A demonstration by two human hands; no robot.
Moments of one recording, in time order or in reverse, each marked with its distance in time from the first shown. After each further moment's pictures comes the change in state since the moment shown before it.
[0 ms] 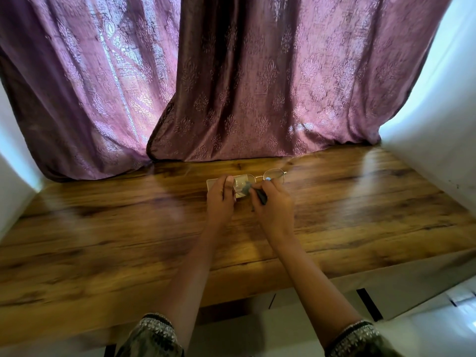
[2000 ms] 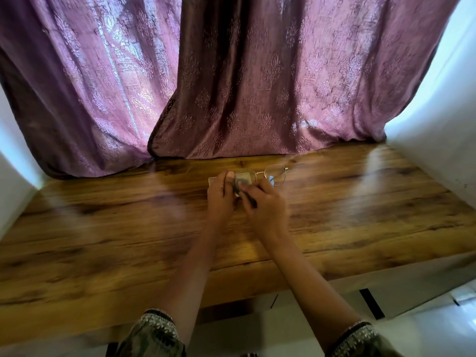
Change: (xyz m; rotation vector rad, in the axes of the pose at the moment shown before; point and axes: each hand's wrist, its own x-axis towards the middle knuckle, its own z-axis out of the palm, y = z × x) left_hand 0.013 -0.014 0.000 -0.003 0.030 0.023; right_hand -0.001 -0.003 0.017 0.005 -0.075 -0.115
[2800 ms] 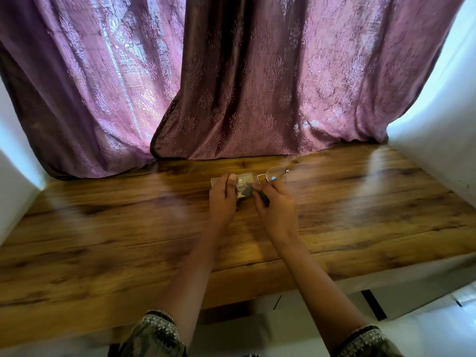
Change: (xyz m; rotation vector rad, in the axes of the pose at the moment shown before) left_hand -0.002 0.001 -0.006 0.033 -0.031 -0.026; right_hand 0.000 0.007 -0.006 -0.004 0.038 0.086
